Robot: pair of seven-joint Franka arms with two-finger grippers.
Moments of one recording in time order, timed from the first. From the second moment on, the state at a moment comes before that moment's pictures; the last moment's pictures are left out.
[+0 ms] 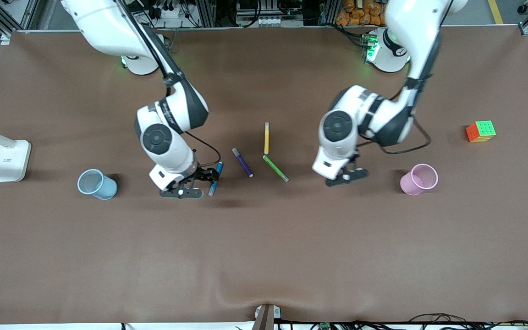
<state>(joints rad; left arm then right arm) -0.48 0.42 -0.02 -1.81 0.20 2.07 -0.78 0.53 0.53 -0.05 -1.82 0.09 2.37 0.47</state>
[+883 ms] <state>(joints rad) -0.20 0.24 -0.03 -1.84 0.38 2.11 -0.46 0.56 0.66 -0.05 -1.81 0.08 2.52 0.47</state>
